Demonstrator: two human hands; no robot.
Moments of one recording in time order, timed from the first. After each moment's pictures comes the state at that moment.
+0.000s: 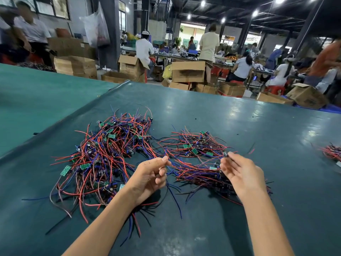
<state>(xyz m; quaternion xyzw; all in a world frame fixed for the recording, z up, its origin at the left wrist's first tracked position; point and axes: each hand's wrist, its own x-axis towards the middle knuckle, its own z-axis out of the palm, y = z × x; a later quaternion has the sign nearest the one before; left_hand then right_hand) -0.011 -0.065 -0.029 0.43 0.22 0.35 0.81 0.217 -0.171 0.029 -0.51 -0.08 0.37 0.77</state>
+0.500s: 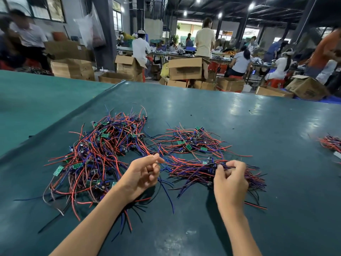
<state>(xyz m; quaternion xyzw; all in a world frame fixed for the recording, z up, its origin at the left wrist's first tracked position) -0.010 -0.065 -0.035 0.45 0.26 0.33 0.79 0.200 -0.186 -0.039 -0.77 -0.29 -0.05 0.57</state>
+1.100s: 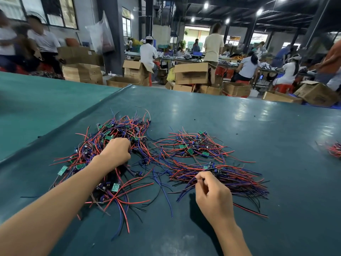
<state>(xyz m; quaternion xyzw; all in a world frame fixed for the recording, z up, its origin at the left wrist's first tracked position) -0.051 0.045 -0.008 0.84 0.54 0.07 0.02 0.182 -0.196 -0.050 -0.68 -0.56 -0.12 0.45</state>
